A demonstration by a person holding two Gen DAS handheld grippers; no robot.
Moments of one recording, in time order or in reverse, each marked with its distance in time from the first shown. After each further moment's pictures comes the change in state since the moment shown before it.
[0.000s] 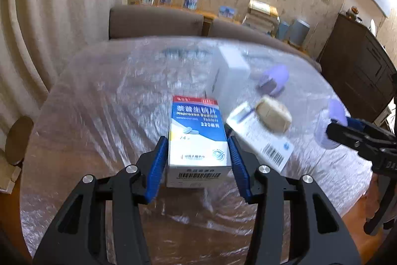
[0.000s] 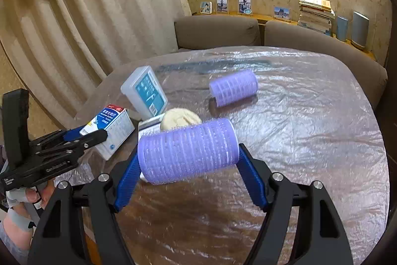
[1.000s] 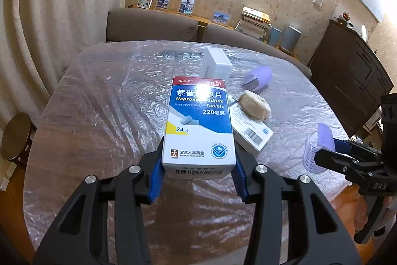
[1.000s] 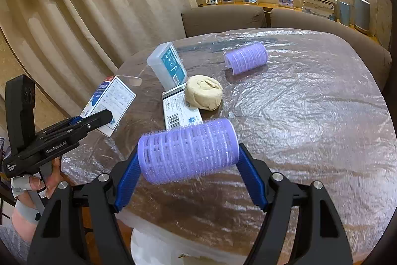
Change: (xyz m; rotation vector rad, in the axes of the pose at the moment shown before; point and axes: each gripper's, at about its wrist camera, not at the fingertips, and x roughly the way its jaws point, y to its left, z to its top) left arm -0.048 0.000 -0.019 -0.011 -0.057 -0.043; right arm -0.031 0.013 -0.040 0.044 0.038 0.076
